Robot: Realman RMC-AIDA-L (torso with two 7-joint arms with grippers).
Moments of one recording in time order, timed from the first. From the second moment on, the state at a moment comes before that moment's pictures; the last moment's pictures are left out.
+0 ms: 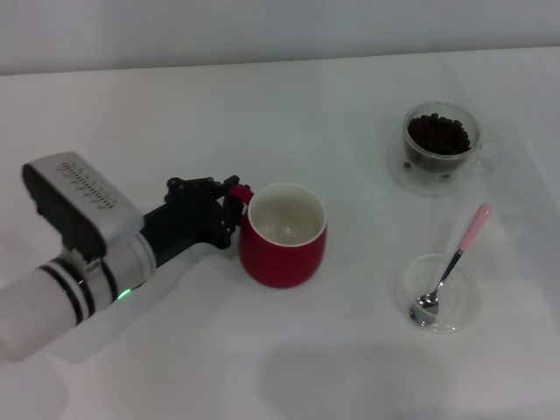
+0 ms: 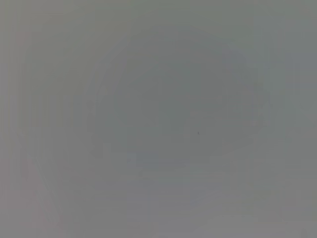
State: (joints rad) left arm -0.72 -2.09 0.07 -0.22 -1.09 -0.90 2.83; right arm 0.33 2.01 -0.19 -0.08 2.00 1.26 -2.73
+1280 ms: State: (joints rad) left arm -0.81 -2.09 0.06 -0.25 -1.07 -0.79 2.82; right arm 0.33 2.01 -0.19 -0.08 2.01 1.26 -2.73
